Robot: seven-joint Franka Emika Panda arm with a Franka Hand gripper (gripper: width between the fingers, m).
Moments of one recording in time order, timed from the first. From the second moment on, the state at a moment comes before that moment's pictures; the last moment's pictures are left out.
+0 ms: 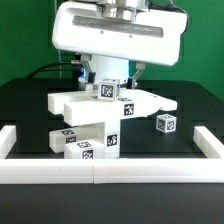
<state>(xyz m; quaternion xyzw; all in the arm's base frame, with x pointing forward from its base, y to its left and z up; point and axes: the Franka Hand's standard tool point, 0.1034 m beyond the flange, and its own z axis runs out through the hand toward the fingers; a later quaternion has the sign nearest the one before) 0.570 -0.027 0.125 0.99 -0.06 0.07 0.06</state>
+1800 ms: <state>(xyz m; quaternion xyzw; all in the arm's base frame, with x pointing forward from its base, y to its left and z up) 0.559 -0.028 0.144 0.97 0.23 -0.01 0.01</state>
